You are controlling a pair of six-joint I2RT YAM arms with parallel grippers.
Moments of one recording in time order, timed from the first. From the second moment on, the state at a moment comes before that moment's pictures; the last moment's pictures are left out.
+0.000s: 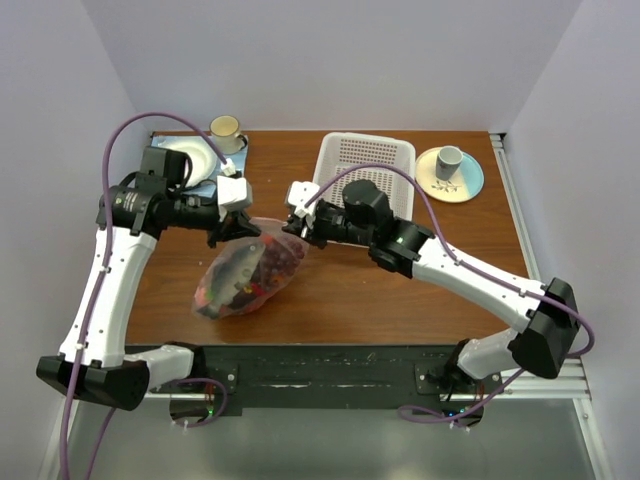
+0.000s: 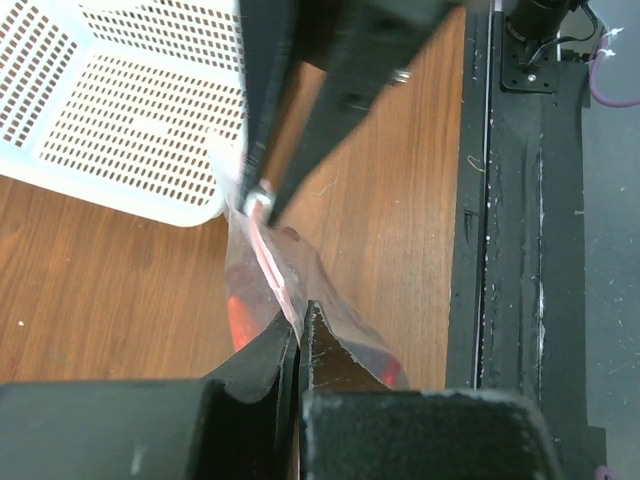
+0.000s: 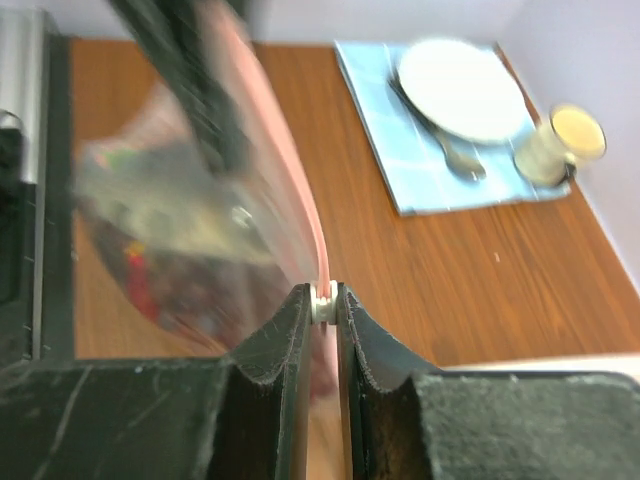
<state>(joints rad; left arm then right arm) -0.18 1.21 1.51 -1.24 1.00 0.91 0.91 1.40 1.22 -0.06 -0.30 -0.33</state>
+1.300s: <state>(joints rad) -0.01 1.26 1.45 -1.21 1.03 1.10 0.73 1.26 1.00 -0.08 -0.09 -0.13</state>
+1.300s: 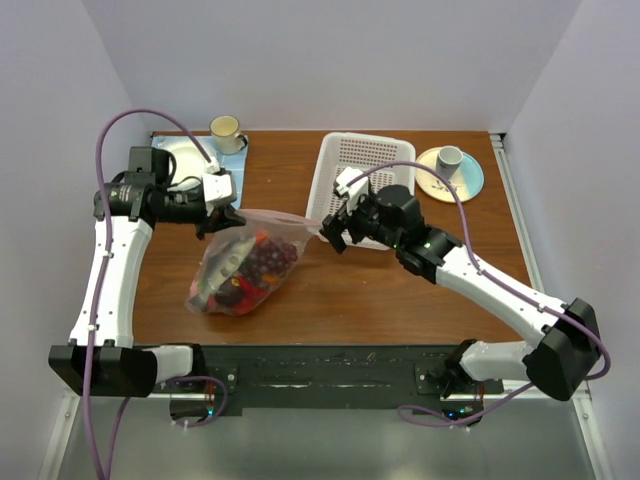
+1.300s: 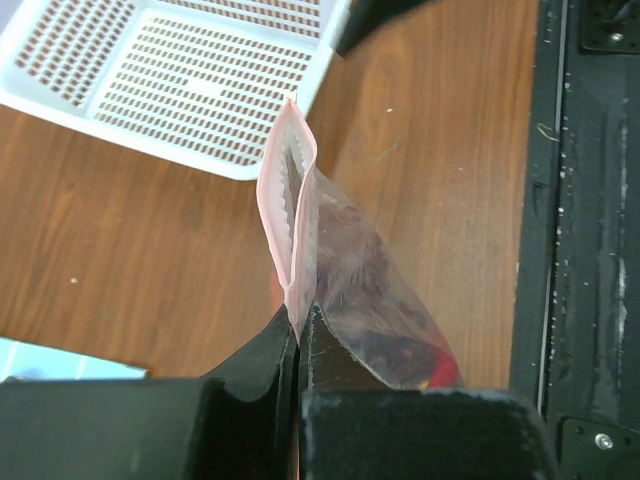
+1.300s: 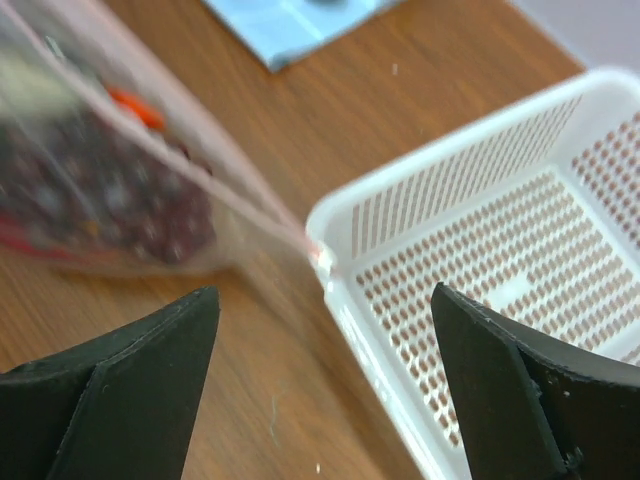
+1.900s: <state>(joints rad) -0.01 1.25 1.42 -1.28 1.07 1.18 0.74 1.45 1.17 0.00 -0.28 -0.05</state>
